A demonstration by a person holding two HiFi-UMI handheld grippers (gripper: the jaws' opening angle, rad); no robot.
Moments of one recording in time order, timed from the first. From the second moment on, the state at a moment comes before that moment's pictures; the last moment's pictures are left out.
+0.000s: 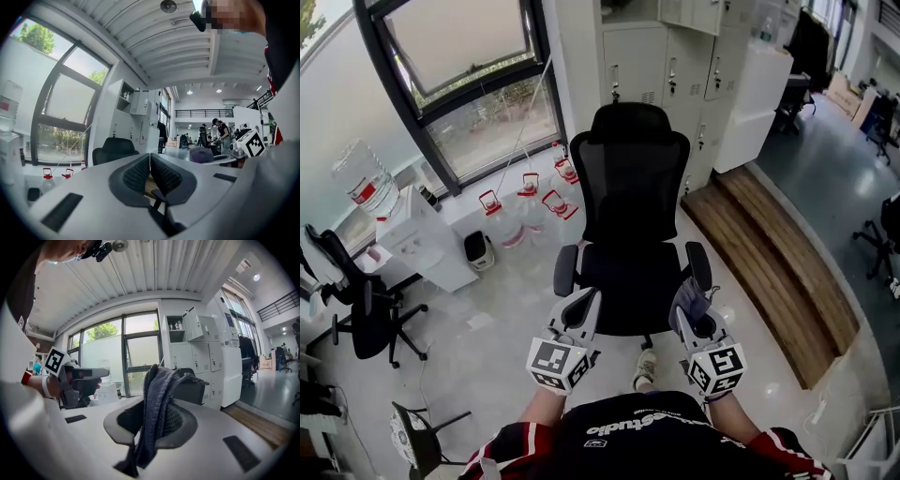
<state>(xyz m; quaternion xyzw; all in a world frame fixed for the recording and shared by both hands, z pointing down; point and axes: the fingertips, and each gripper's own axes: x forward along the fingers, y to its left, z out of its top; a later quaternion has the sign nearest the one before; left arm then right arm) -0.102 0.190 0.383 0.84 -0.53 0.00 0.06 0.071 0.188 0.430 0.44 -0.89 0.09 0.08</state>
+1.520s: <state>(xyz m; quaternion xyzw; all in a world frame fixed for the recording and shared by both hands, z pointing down) -0.054 -0.096 0.384 0.85 -0.53 0.02 0.07 0.118 -0.092 0.449 0.44 -0.89 0.12 0.07</state>
